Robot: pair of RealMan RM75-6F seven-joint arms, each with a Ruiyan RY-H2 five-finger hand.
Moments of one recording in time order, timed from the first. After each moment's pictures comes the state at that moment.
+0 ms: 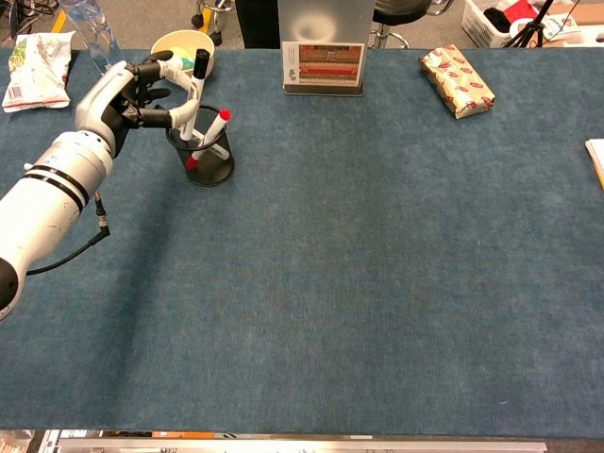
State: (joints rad) left arm -0.52 -1.67 -0.39 -1.55 1.02 1.05 -0.37; right arm 0.08 -1.14 0.04 -1.57 -1.61 1.55 0.19
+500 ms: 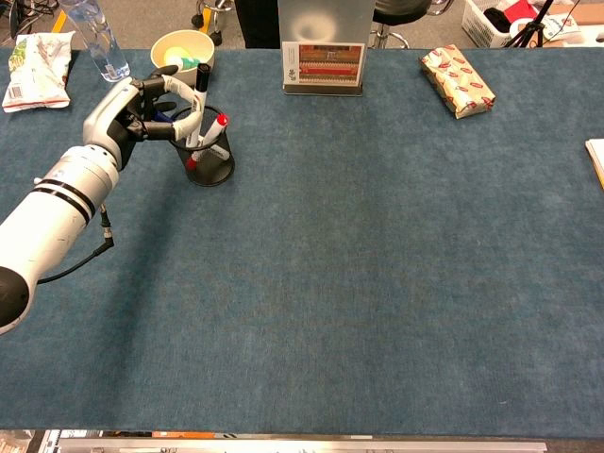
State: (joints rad) left arm -0.51 -1.70 -0.37 -1.49 1.07 1.02 -0.46; right arm 0.08 -1.14 0.04 -1.58 -1.60 1.54 0.19
